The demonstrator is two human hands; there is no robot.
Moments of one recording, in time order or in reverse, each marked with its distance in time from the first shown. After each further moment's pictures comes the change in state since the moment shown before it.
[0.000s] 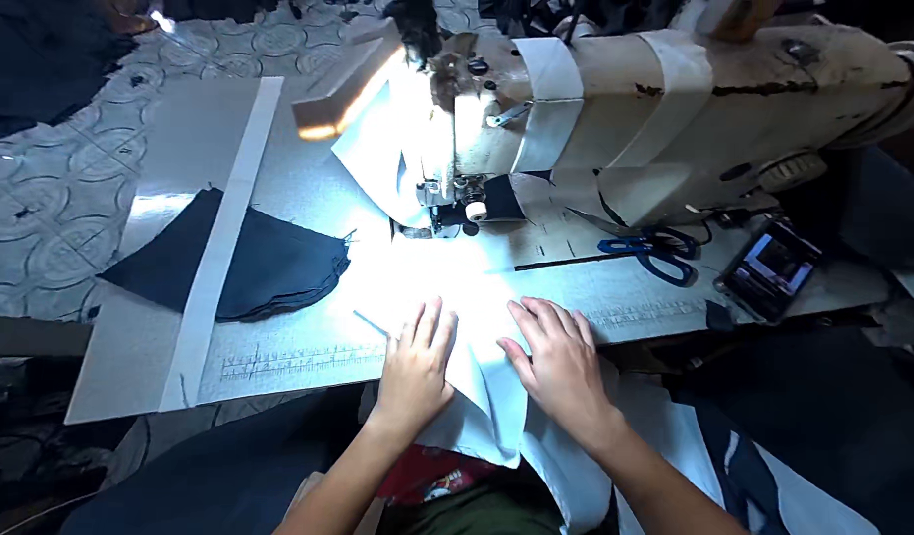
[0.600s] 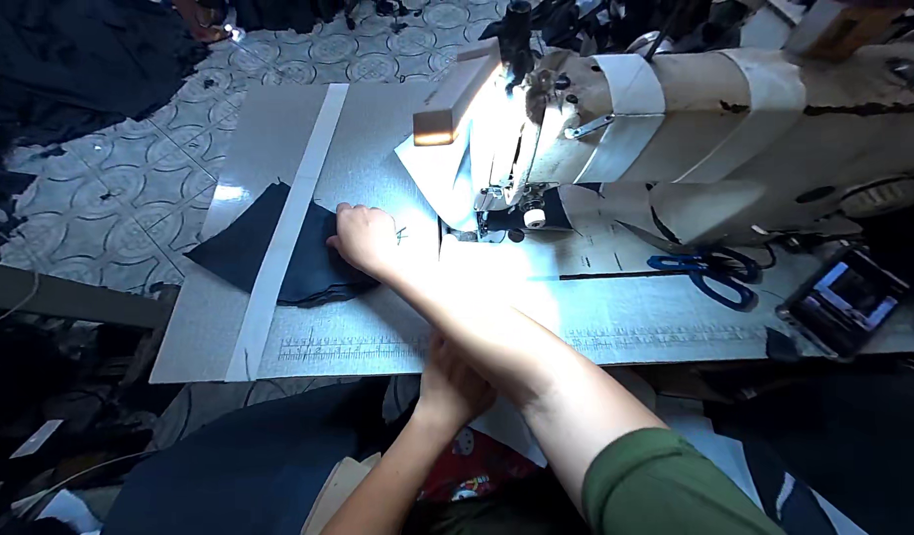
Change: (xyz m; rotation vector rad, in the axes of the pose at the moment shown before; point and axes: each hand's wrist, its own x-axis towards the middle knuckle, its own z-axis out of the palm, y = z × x) left_hand -0.011 -0.003 0.013 0.119 0.387 0.162; right_hand 0.154 -0.179 0.019 0.289 -0.297 -0.281
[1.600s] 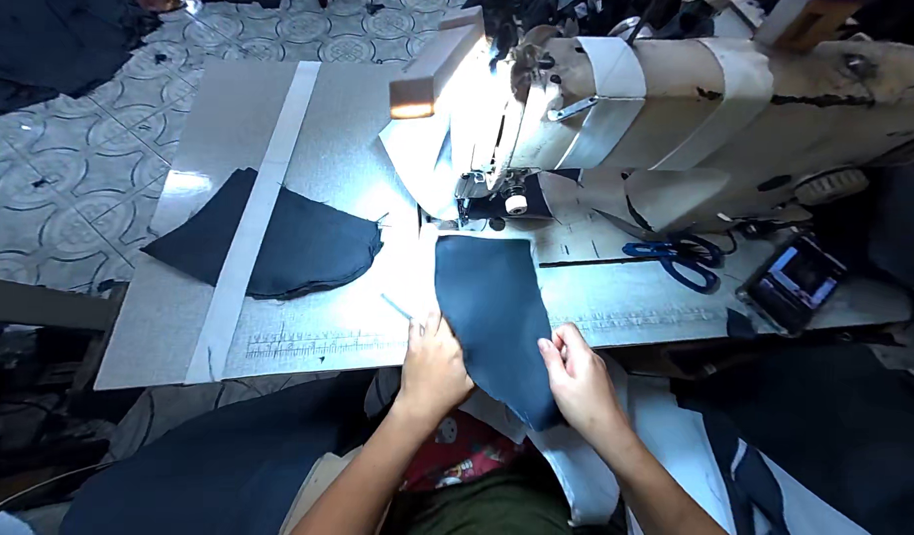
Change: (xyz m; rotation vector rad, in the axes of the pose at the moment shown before) left_hand 0.016 0.006 -0.013 -0.125 -0.434 -0.265; right_hand -0.212 0.096 -0.014 0.159 0.218 0.694
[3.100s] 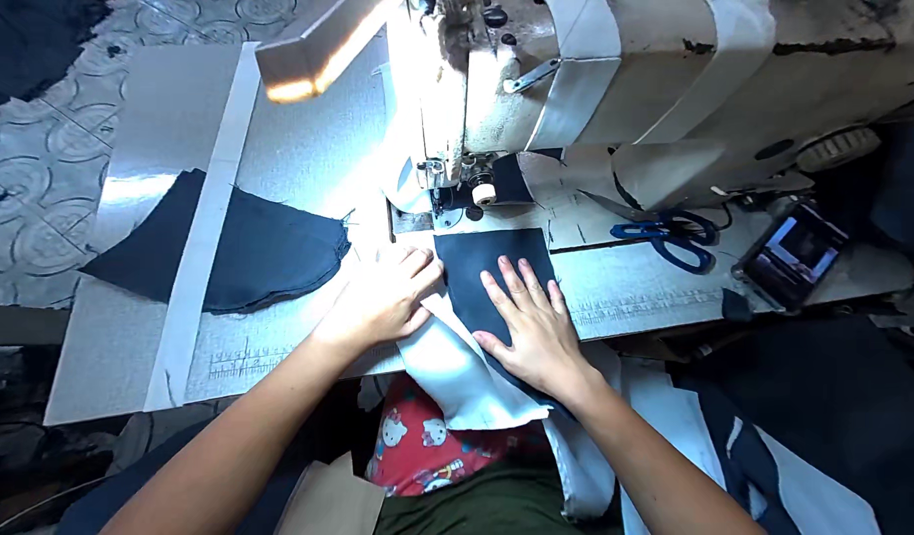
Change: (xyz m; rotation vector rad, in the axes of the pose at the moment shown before) left_hand 0.086 -0.074 -0.032 0.156 -0.018 0.643; right_hand 0.053 0.020 0.027 -0.423 -0.105 -0.423
